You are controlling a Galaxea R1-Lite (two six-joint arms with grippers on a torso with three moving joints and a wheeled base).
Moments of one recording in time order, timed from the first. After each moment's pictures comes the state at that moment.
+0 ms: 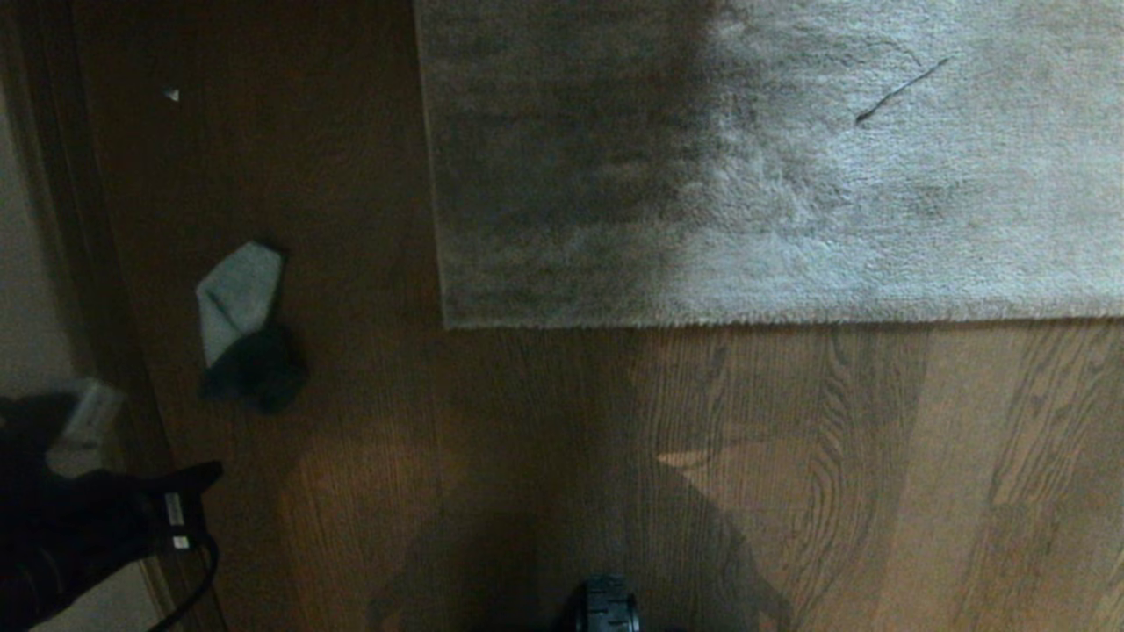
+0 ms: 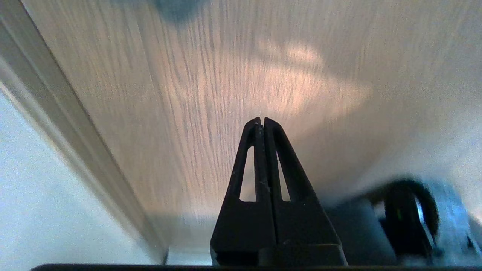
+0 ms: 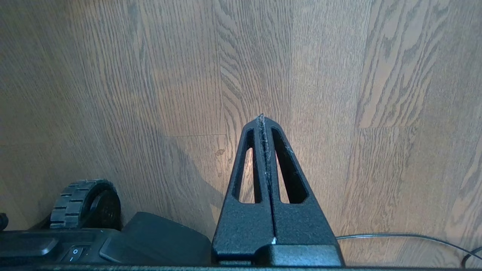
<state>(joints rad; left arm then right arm) 0.11 1.28 -0.25 -0.59 -0.10 -0.06 0.00 0.00 0.00 -0.01 -0.03 0.03</state>
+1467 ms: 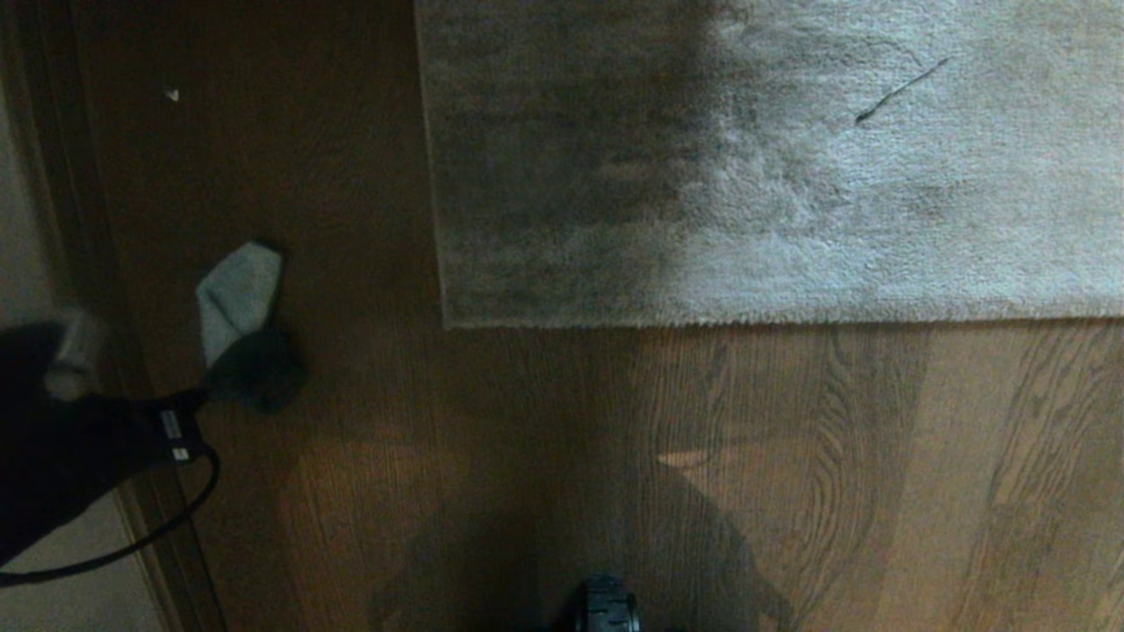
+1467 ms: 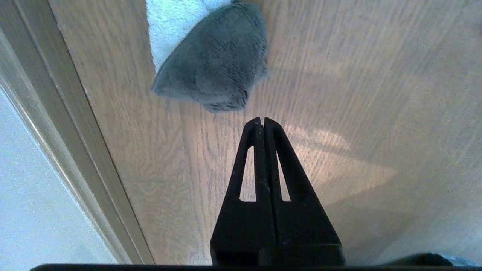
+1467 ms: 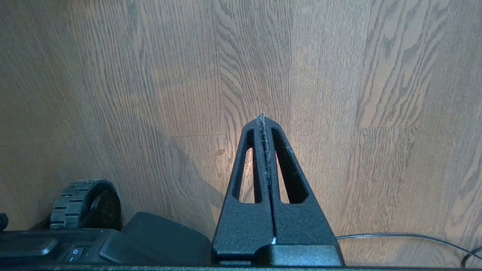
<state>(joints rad) 0.19 1.43 -0.38 -0.73 -0.10 -0.06 0.00 0.00 0.00 -0.01 -0.03 0.03</state>
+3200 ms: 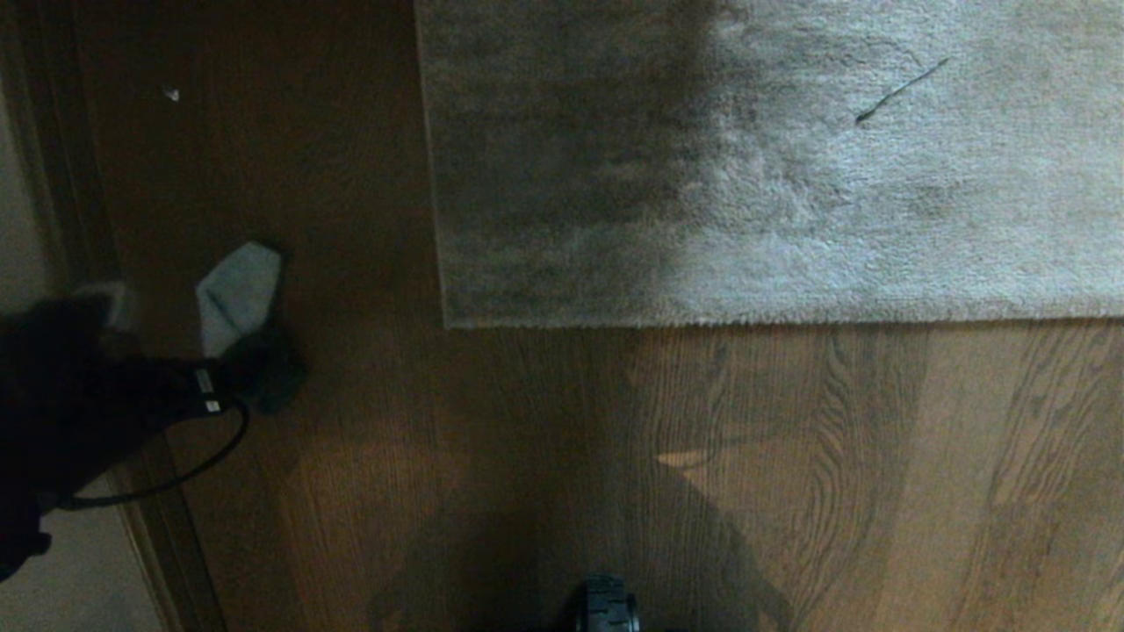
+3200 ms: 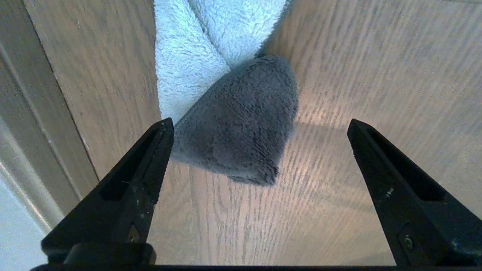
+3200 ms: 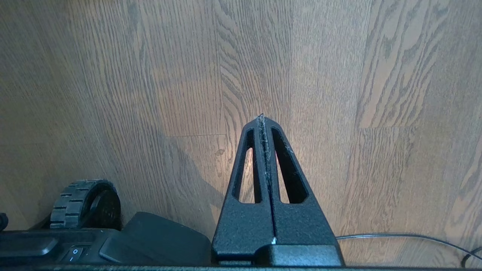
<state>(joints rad) 0.23 1.69 -0.49 -0.95 -0.12 -0.06 0.00 0.00 0.00 -0.01 -0.03 0.03</state>
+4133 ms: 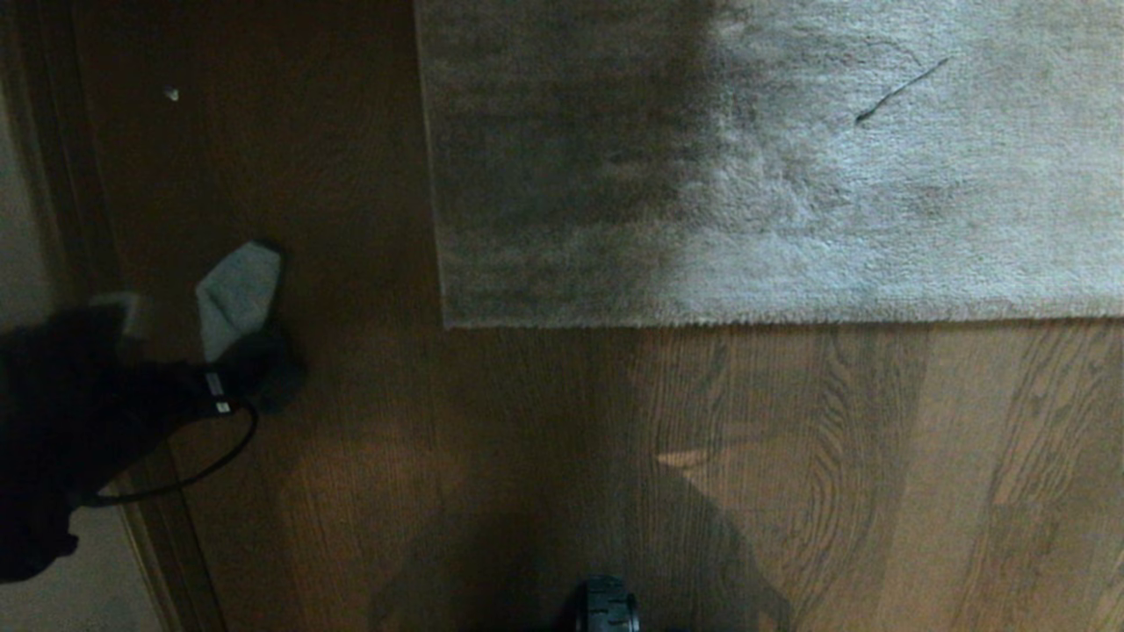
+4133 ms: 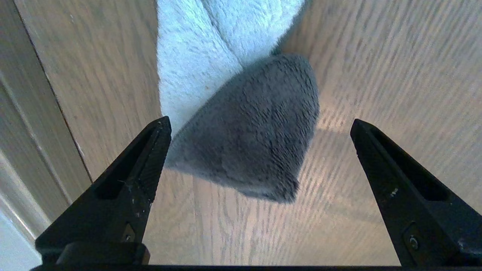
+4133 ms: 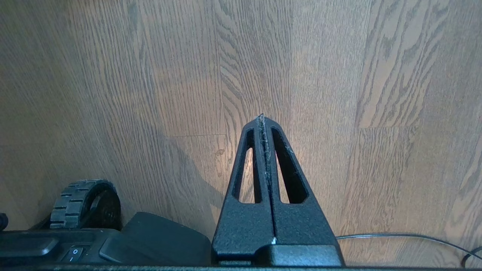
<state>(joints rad) 0.25 1.79 -0.49 -1.07 -0.13 -0.06 0.00 0.00 0.00 -0.01 -0.03 0.03</state>
